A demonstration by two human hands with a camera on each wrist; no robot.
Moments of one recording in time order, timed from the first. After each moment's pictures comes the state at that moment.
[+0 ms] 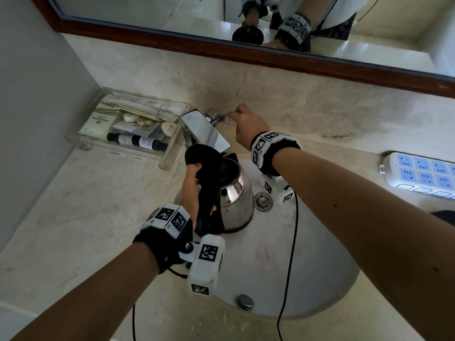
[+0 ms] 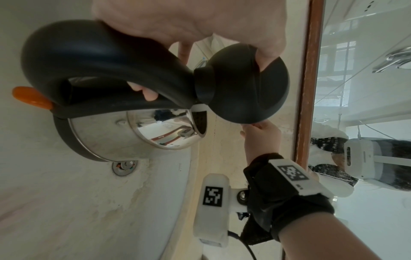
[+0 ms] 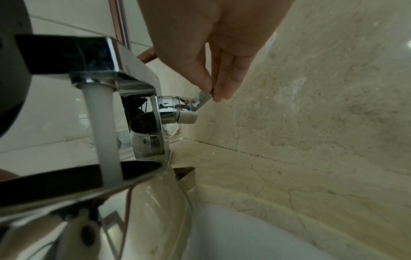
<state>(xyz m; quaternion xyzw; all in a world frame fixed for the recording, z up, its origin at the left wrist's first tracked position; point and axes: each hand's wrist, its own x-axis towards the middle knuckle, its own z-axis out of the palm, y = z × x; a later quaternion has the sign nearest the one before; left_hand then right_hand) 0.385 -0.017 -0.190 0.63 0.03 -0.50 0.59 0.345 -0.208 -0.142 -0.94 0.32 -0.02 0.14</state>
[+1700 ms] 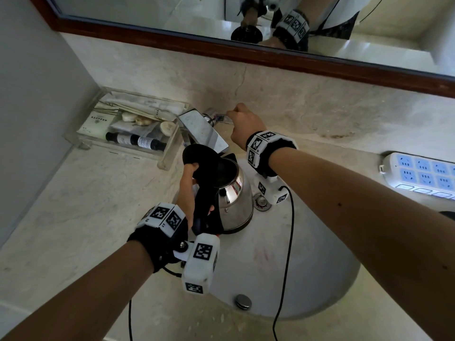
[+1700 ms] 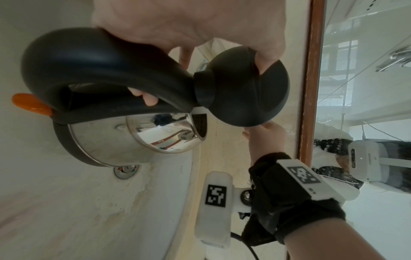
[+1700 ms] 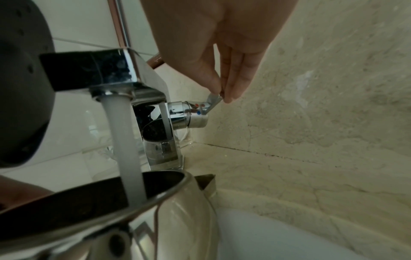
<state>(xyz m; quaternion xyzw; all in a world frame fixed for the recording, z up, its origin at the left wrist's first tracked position) 0.389 -0.018 -0.188 0.61 -0.02 -0.53 0.58 0.348 -0.202 -0.136 -0.93 0.34 -0.02 0.16</state>
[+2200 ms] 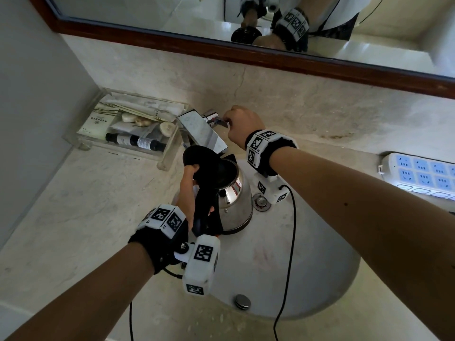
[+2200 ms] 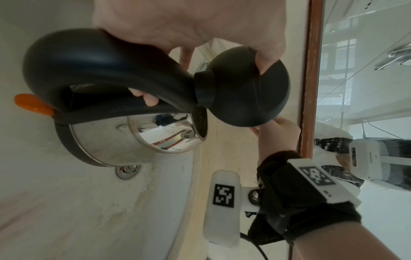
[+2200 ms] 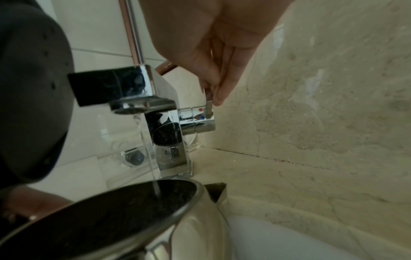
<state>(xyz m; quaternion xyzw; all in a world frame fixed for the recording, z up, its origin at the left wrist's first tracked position) 0.385 -0.018 -0.192 0.62 -0.01 -0.50 0.60 0.353 -0.201 -0.128 -0.94 0.32 -0.02 0.13</state>
